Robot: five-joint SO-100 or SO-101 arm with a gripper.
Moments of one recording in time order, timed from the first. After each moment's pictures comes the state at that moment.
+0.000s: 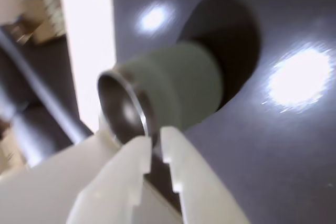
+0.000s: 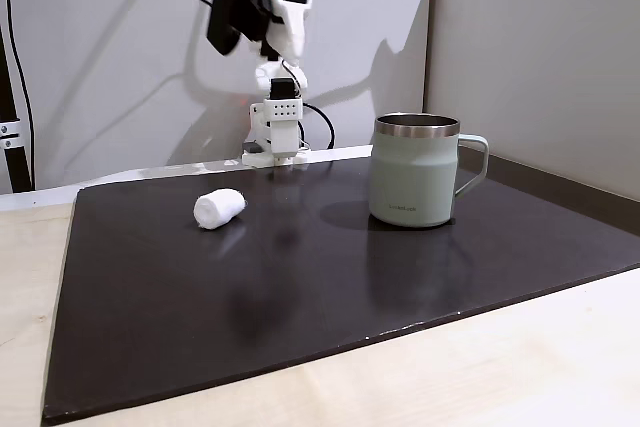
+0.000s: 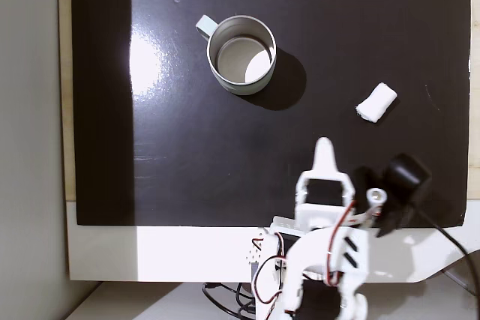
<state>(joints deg) 14.7 159.9 125.0 72.2 -14.0</state>
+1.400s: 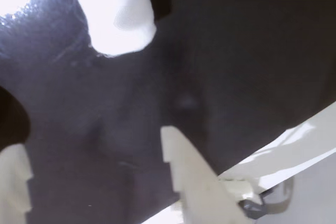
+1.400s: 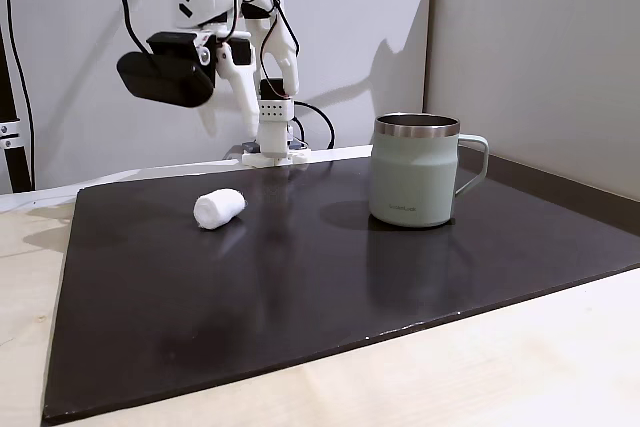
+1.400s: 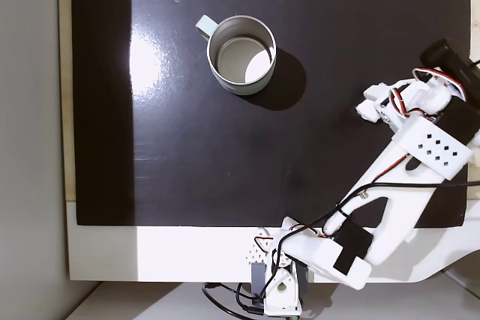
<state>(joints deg) 33.9 72.2 59.8 100.1 -75.4</state>
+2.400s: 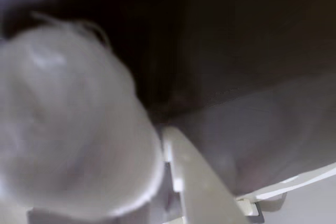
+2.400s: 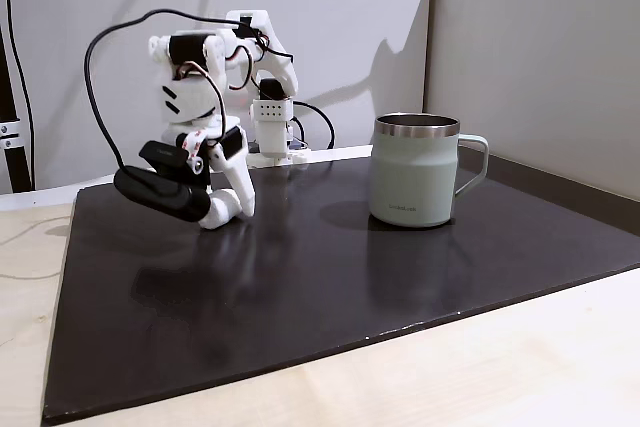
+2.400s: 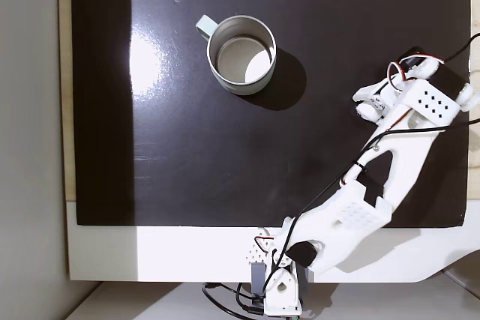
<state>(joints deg) 35.1 40.5 41.7 100.0 -76.4</state>
